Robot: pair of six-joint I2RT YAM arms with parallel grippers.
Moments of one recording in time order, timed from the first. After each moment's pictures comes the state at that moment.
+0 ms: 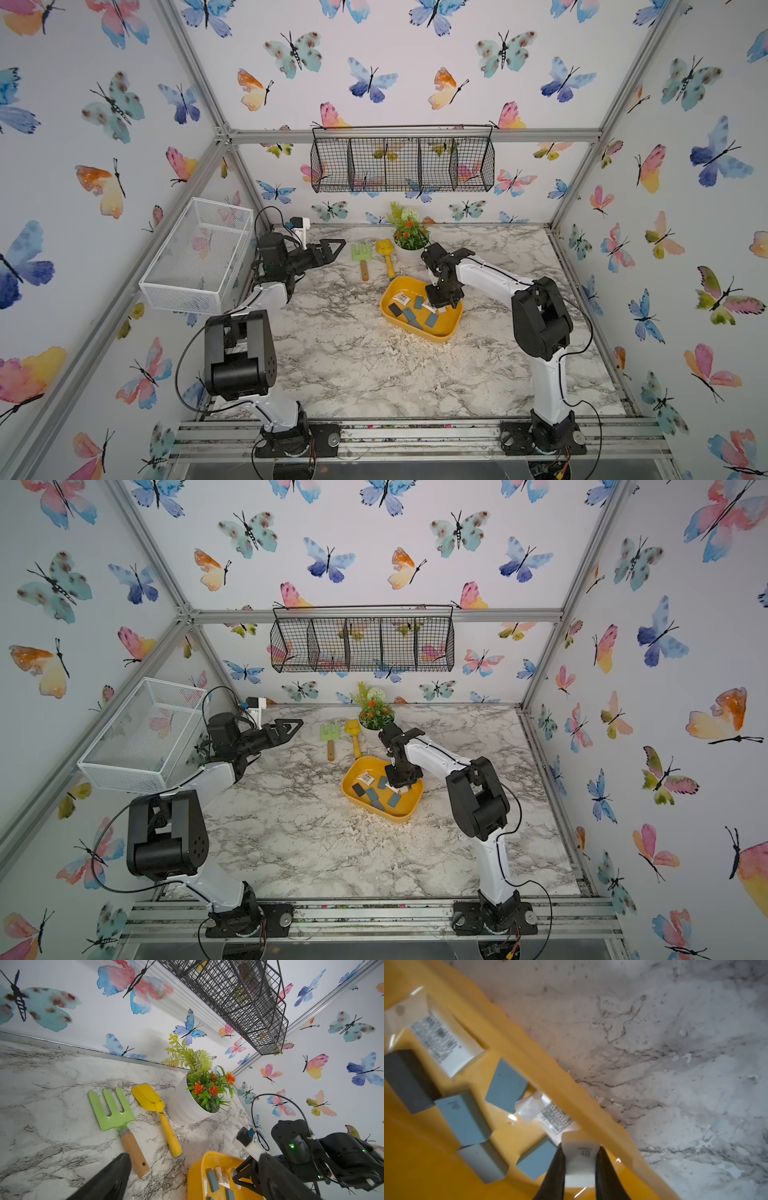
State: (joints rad) left arm 0.11 1.65 1.03 0.36 0.90 -0.51; right arm 0.61 2.11 1.68 -0.99 0.05 0.23
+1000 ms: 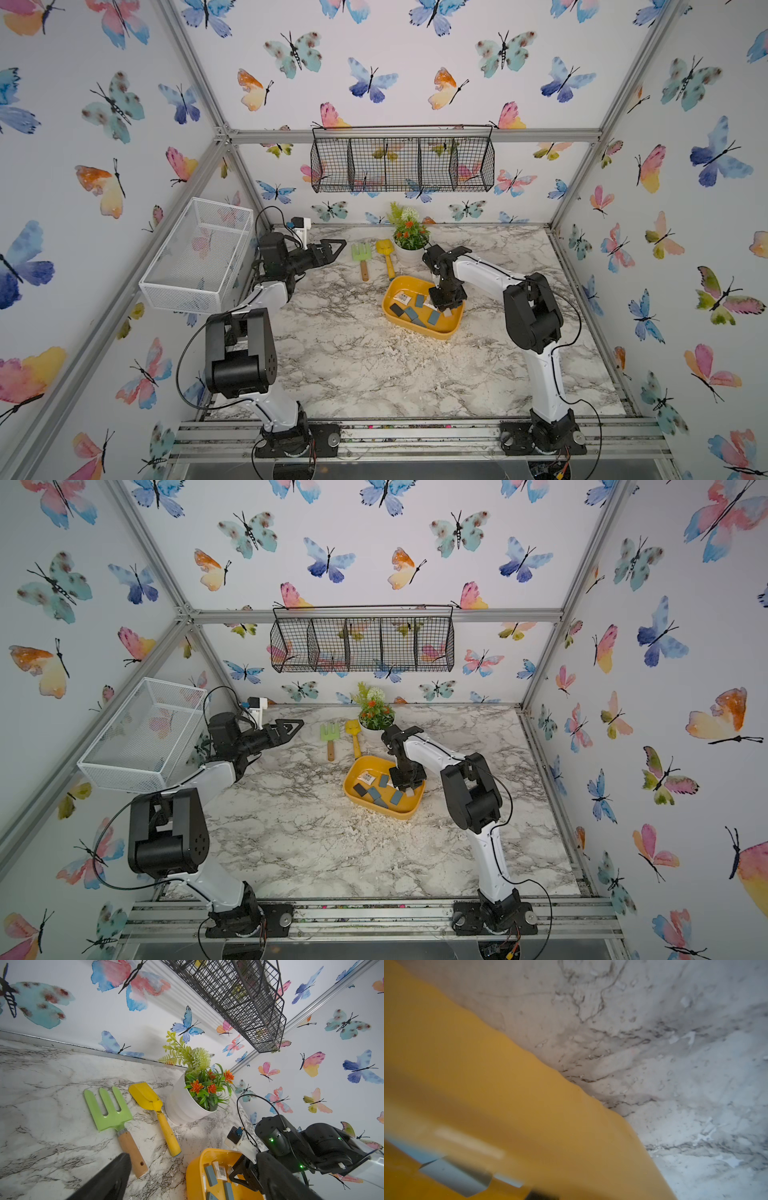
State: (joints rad) left arm 0.11 1.67 1.04 0.36 0.92 -0.51; right arm 0.59 2.19 1.73 -1.11 0.07 0.26
